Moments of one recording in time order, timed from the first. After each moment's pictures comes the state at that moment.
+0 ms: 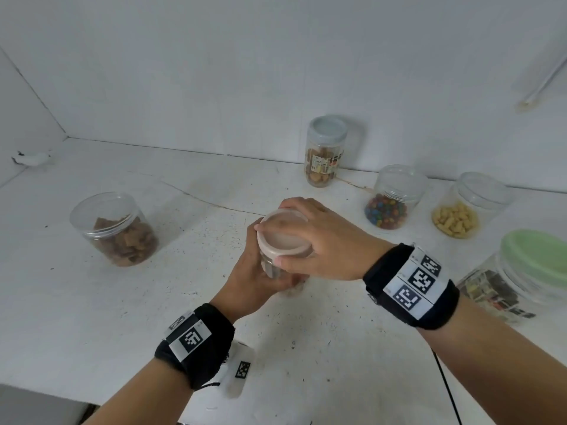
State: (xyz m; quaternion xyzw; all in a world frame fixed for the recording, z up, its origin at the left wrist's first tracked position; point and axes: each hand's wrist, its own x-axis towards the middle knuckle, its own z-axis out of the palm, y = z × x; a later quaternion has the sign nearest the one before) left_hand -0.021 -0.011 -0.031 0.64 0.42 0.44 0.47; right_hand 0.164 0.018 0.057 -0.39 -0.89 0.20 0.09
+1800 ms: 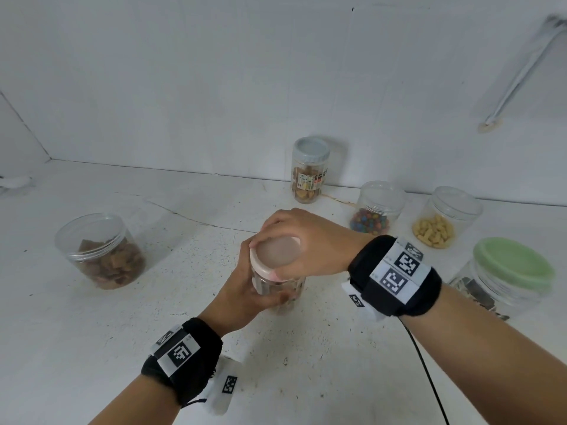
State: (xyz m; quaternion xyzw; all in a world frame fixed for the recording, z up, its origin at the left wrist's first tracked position) left_hand -0.024 -0.011 -0.026 0.65 0.41 0.40 0.50; right_hand 0.156 0.028 0.084 -0.41 -0.87 0.27 0.07
